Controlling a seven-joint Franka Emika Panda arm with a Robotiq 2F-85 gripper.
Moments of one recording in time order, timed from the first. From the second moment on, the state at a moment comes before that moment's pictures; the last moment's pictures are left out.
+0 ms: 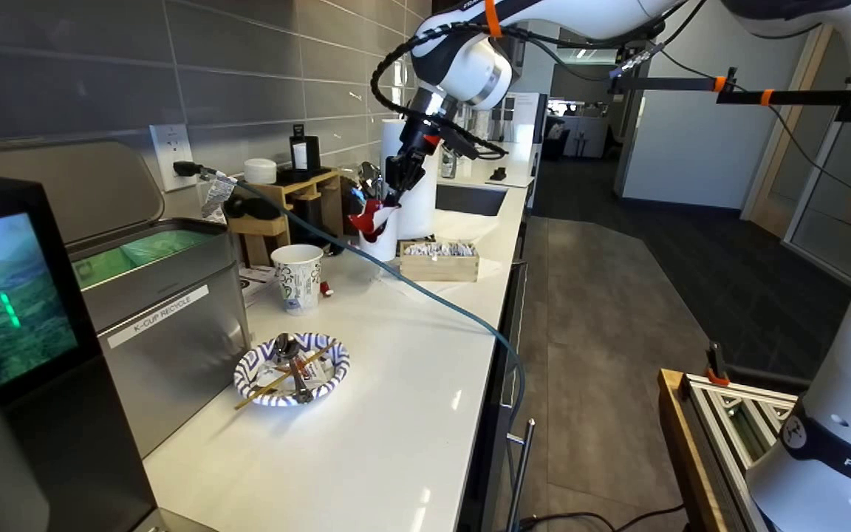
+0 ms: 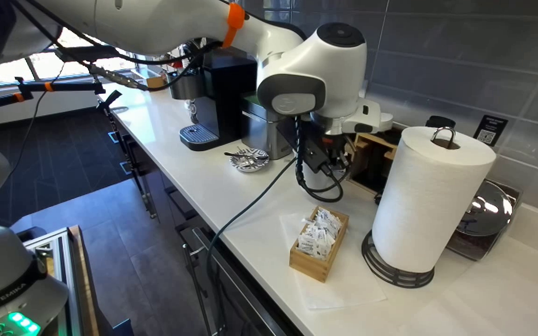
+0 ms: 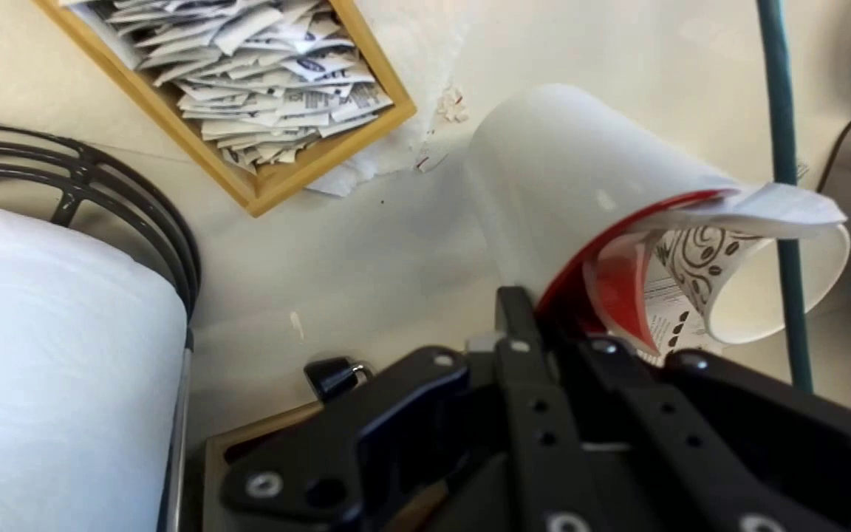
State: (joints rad) arm -0.48 0.40 0.03 -1.62 0.41 2.22 -0.52
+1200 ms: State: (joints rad) arm -0.33 0.08 -0.08 -1.94 0.45 2.23 -0.69
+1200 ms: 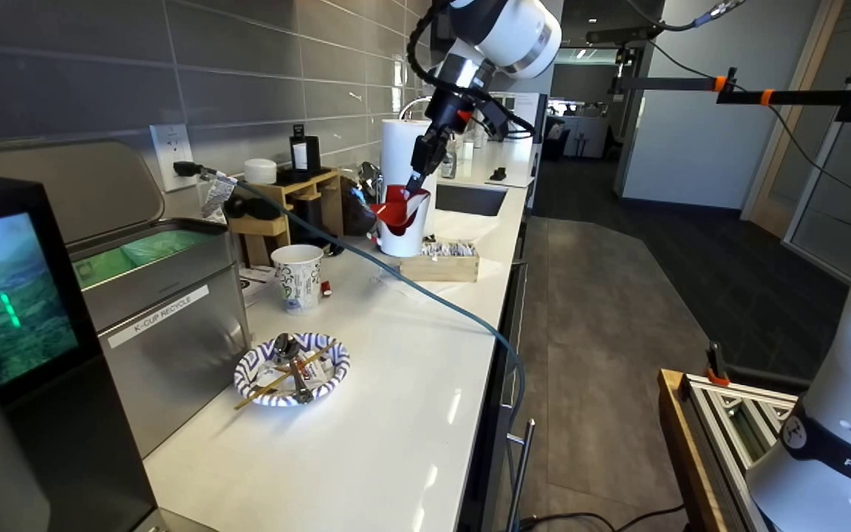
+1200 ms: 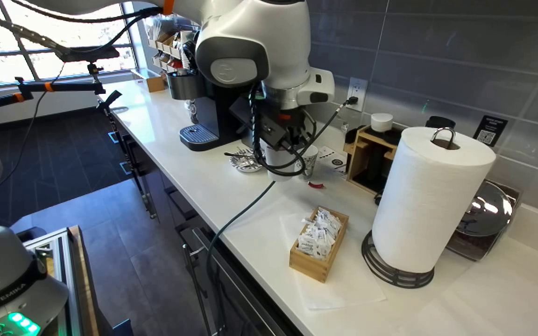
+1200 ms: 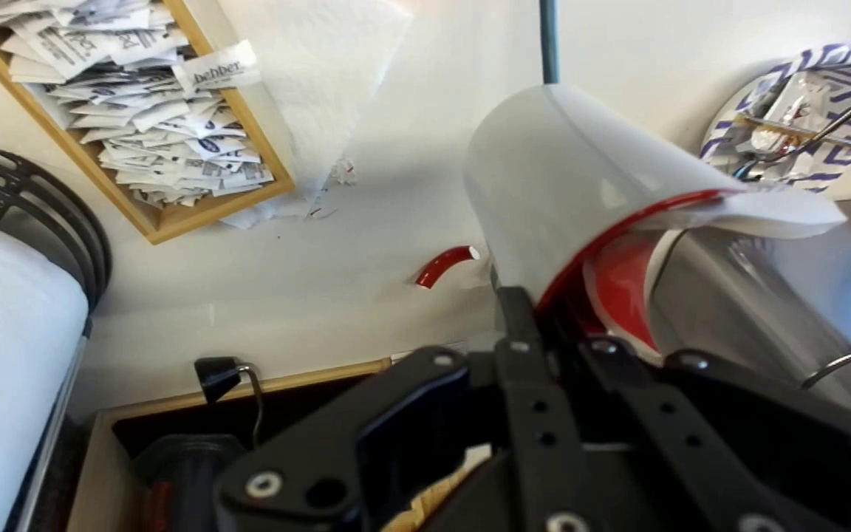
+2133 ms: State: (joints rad) arm -0.19 0.00 -0.10 -2.00 0.47 2.23 -0.71
